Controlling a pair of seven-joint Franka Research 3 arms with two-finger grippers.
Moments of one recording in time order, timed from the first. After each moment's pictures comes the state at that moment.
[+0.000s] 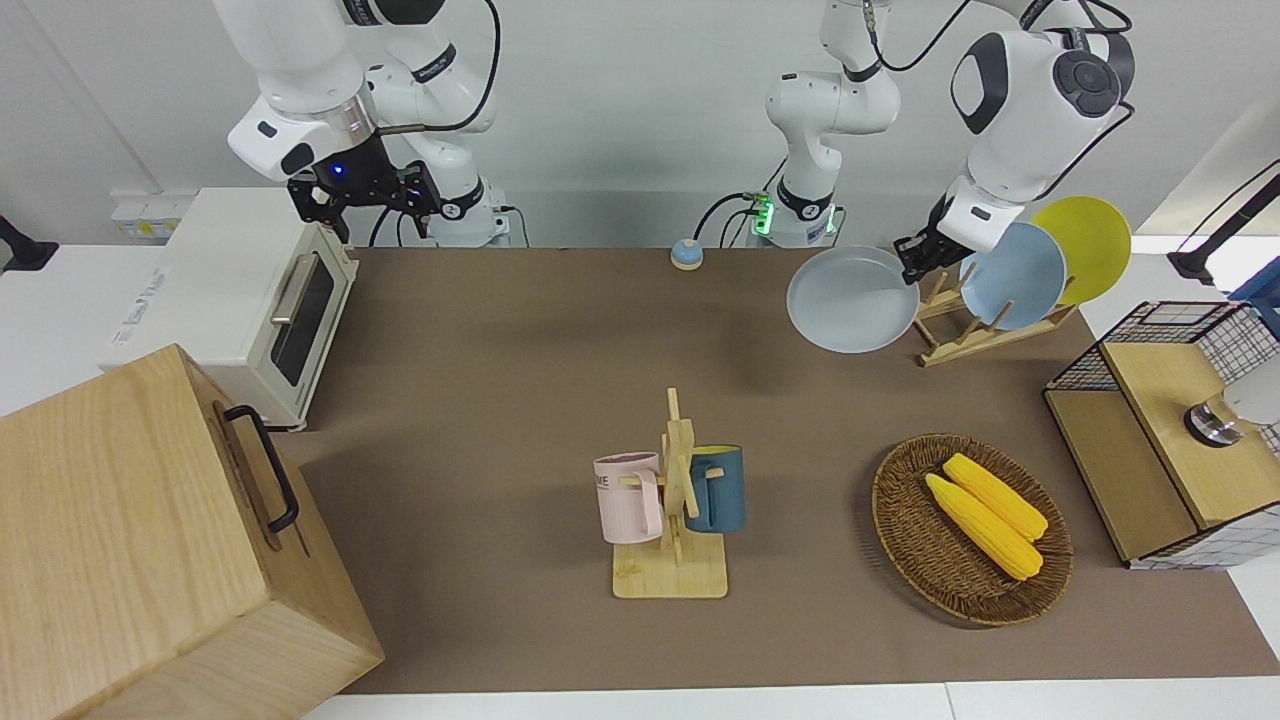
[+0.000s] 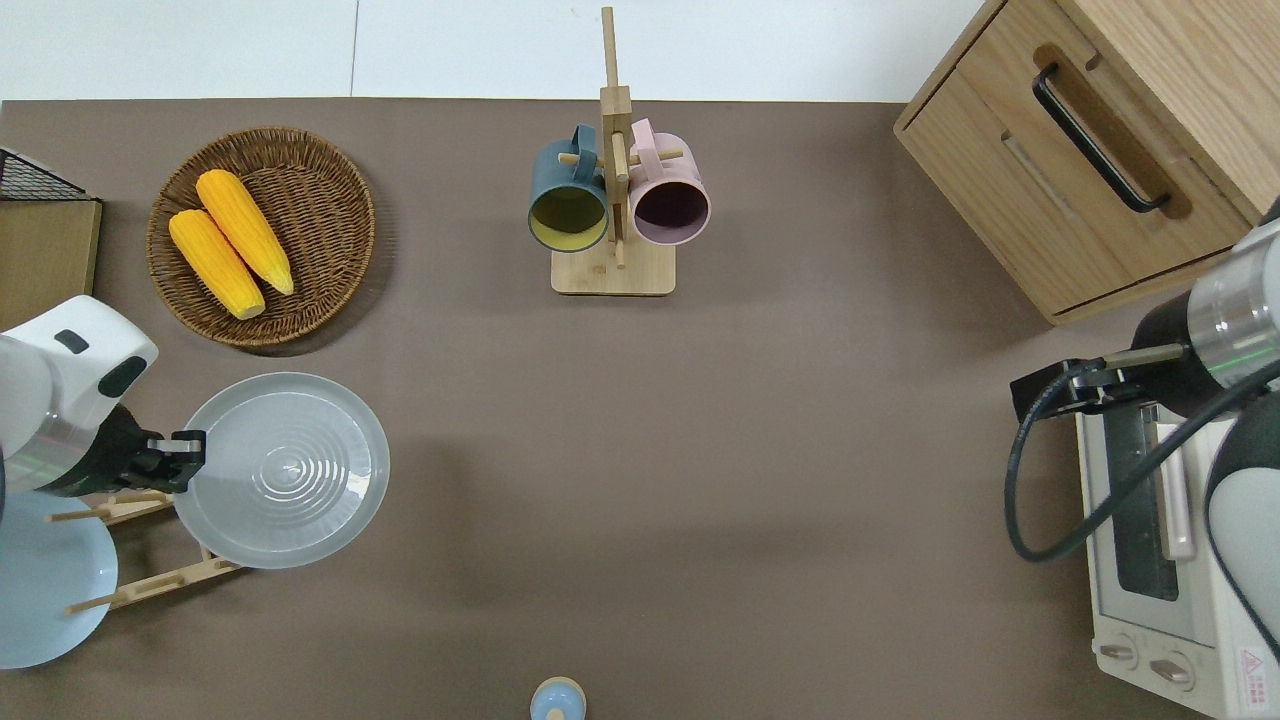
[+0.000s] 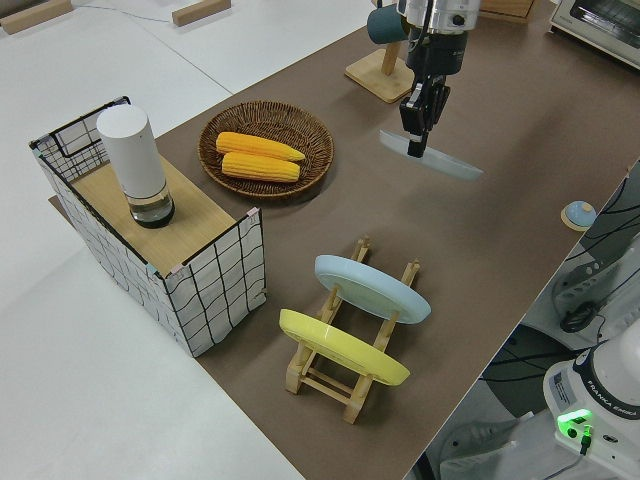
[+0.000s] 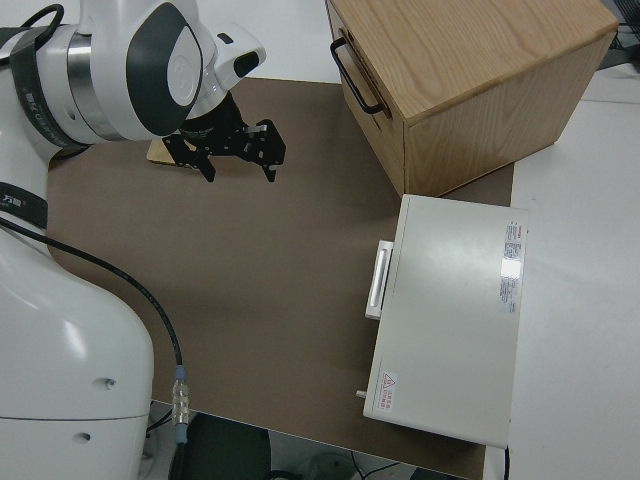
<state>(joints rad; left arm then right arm) -0.14 -0.11 0.09 -1.90 0.38 1.50 -0.16 -0.26 0.02 0.38 -1.48 -0.03 1.38 0.04</state>
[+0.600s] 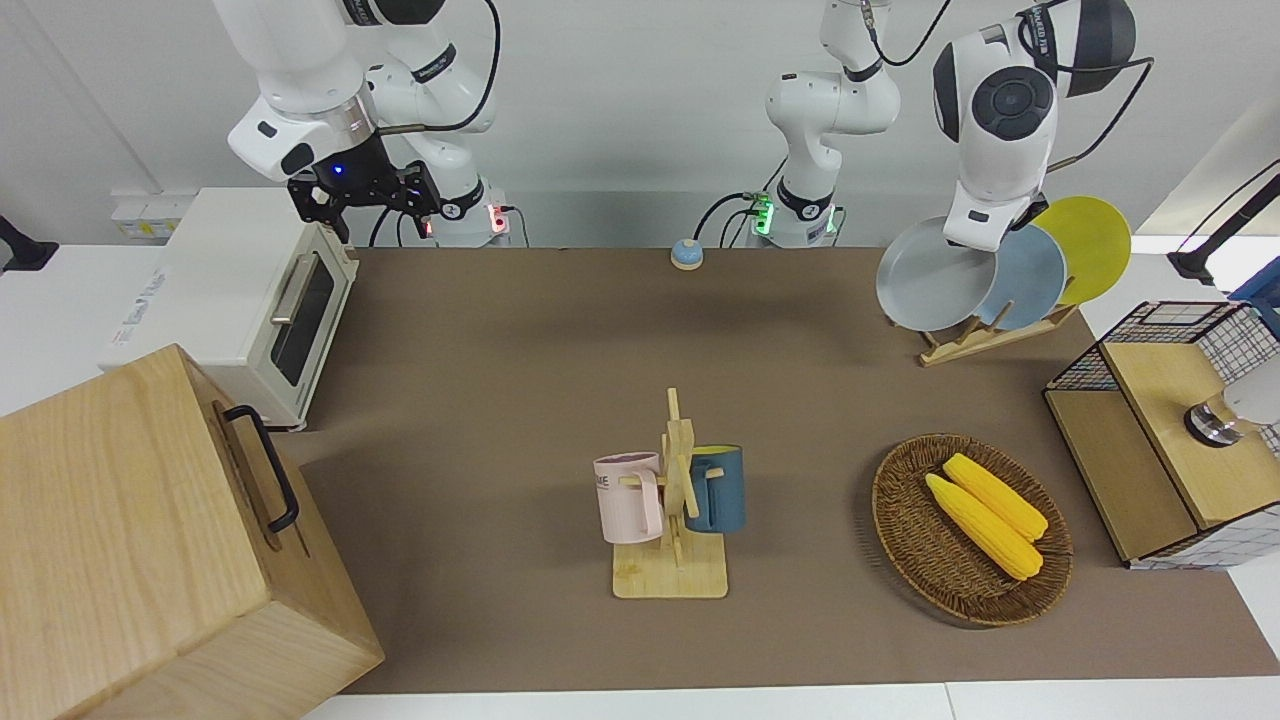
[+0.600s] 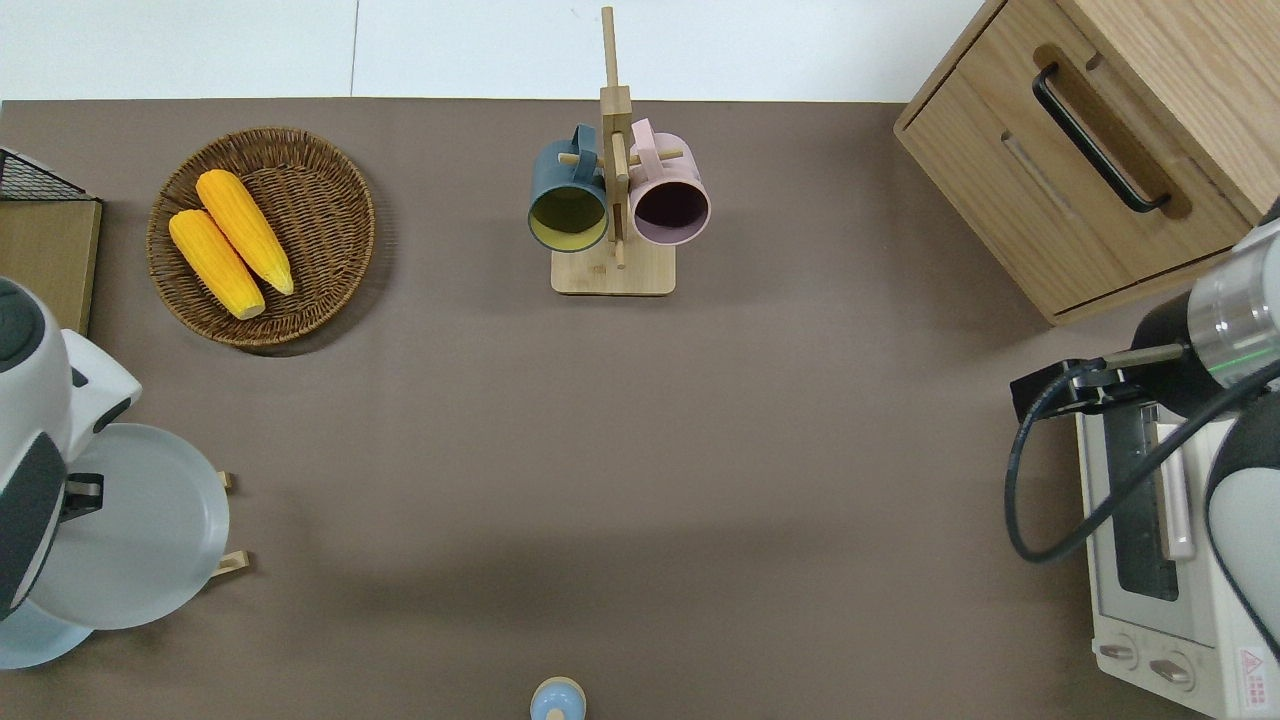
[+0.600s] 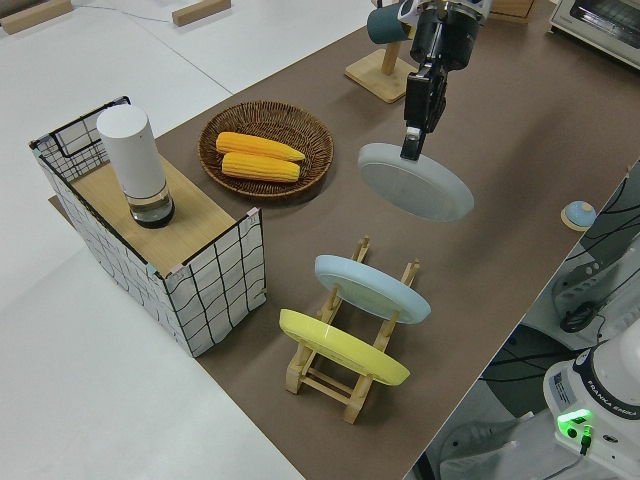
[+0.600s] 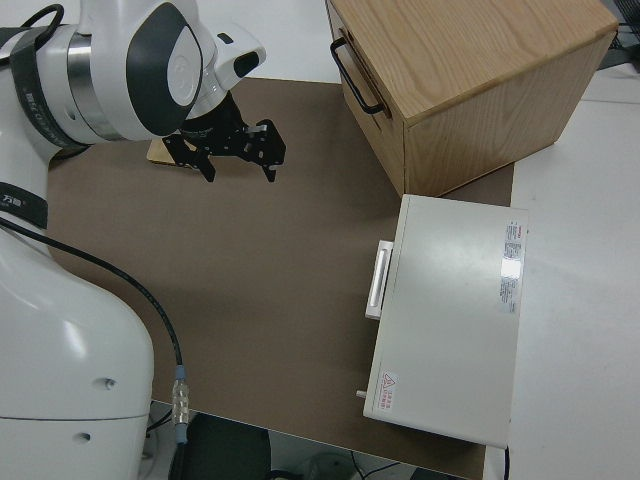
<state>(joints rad) -0.14 -0.11 0.03 -1.90 0.72 1.35 -0.25 -0.26 0.02 0.38 -1.48 -0.03 1.38 0.04</state>
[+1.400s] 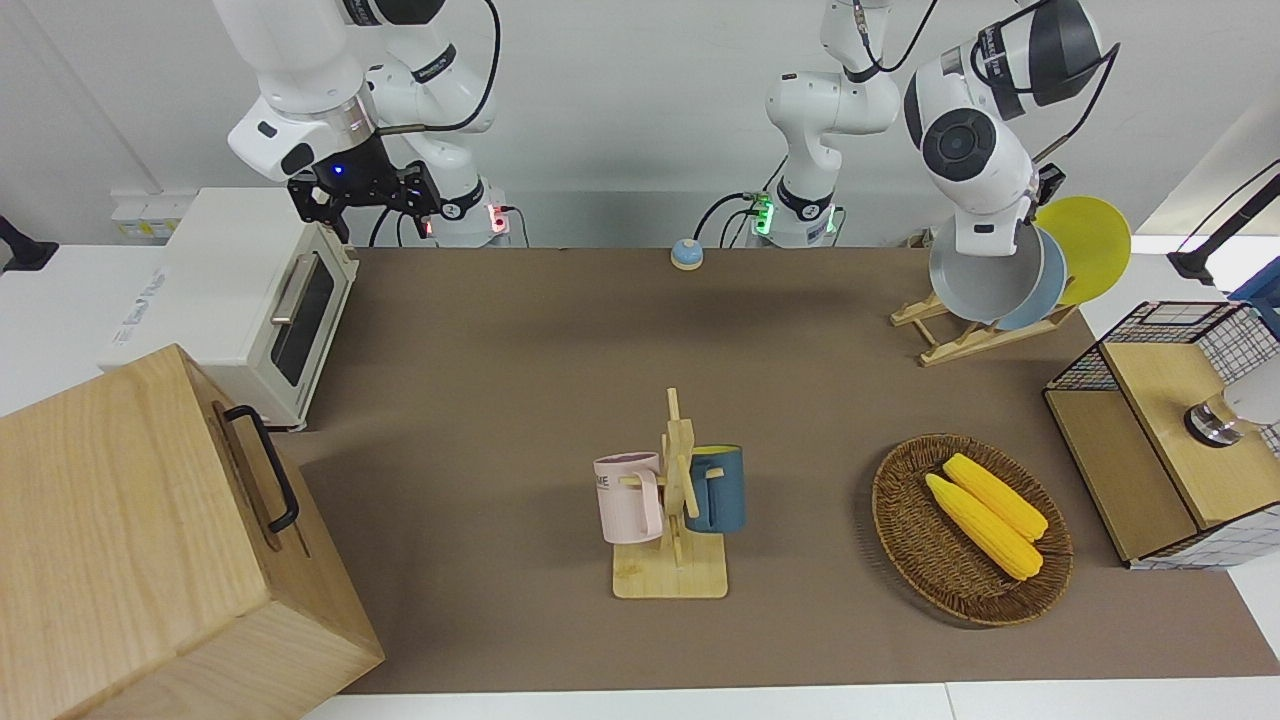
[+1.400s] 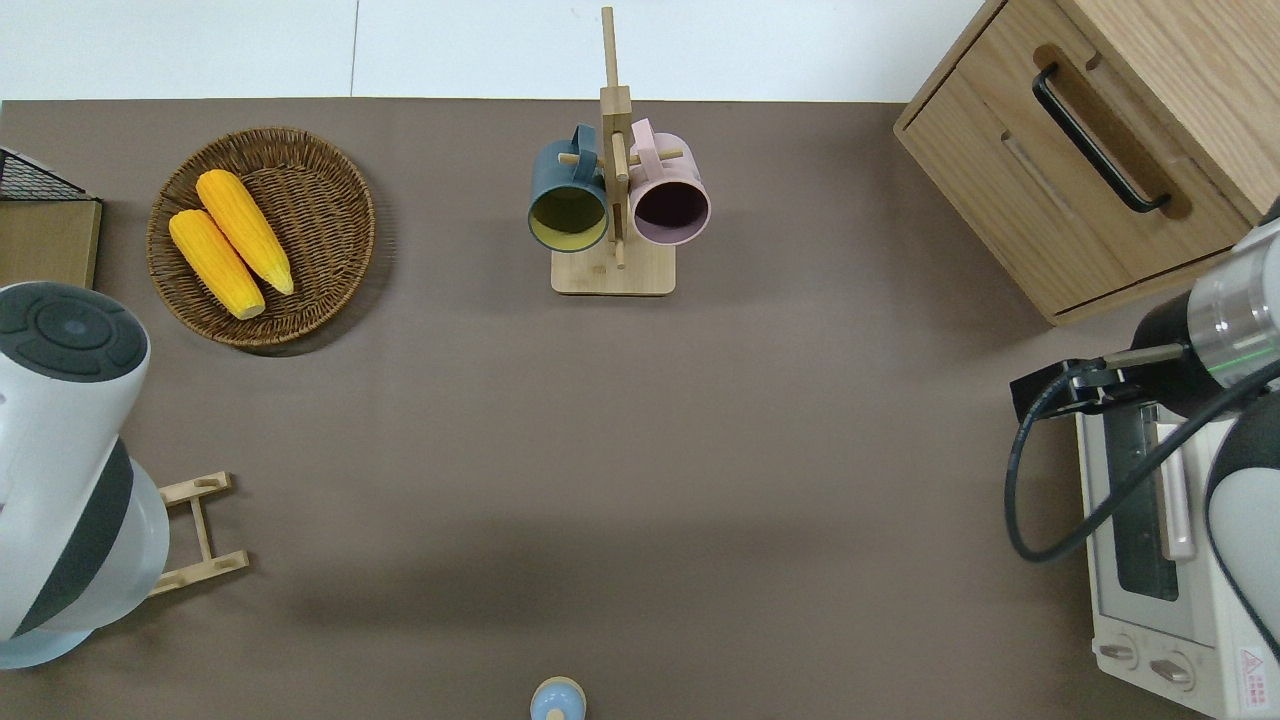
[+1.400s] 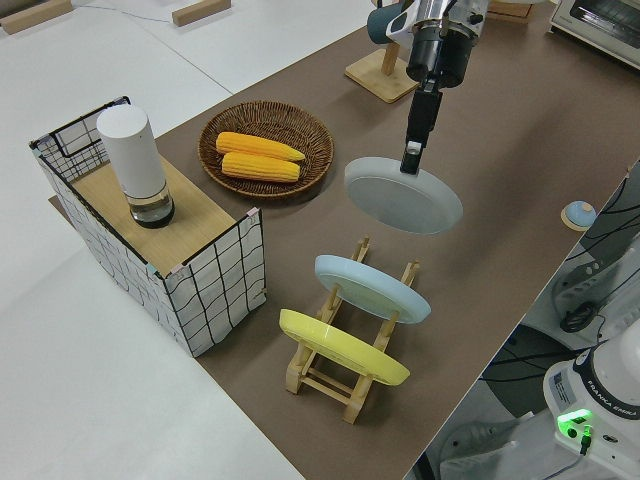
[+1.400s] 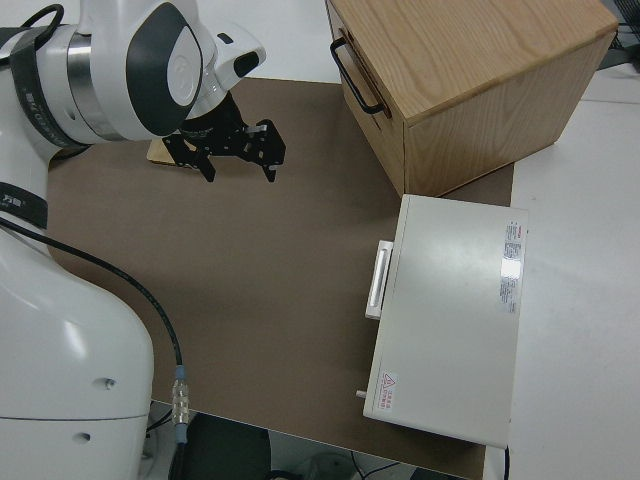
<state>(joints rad) -0.15 -0.08 0.02 -1.98 0.77 1.35 -0.53 -0.26 0.02 0.38 -1.48 -0.03 1.38 0.04</state>
